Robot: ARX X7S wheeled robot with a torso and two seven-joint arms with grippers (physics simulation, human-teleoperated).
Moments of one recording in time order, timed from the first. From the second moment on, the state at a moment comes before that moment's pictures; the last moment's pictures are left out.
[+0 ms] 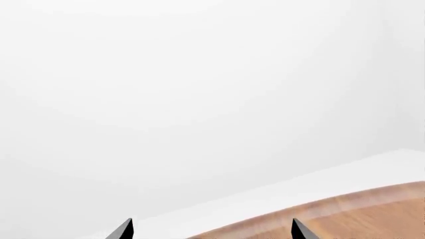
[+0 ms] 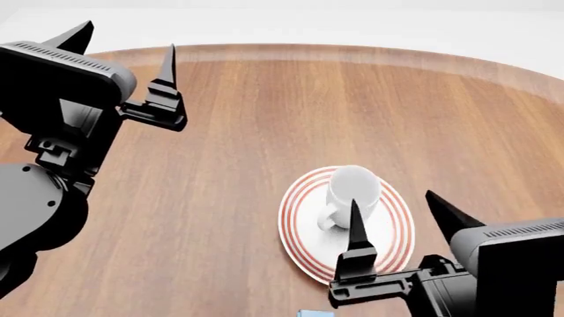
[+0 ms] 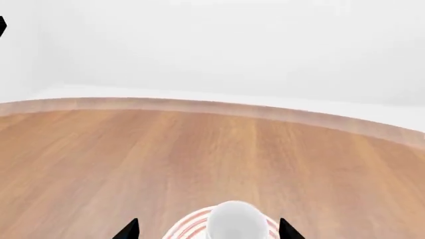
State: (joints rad) left arm -1.19 -1.01 1.08 0.33 -0.97 -0.01 -0.61; right arm 1.50 1.00 -2.00 -1.05 1.08 -0.17 1.55
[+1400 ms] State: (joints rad) left arm -1.16 -0.99 1.08 0.32 -0.96 -0.02 -0.60; right arm 0.98 0.75 -1.60 -1.05 1.48 -0.01 1.57
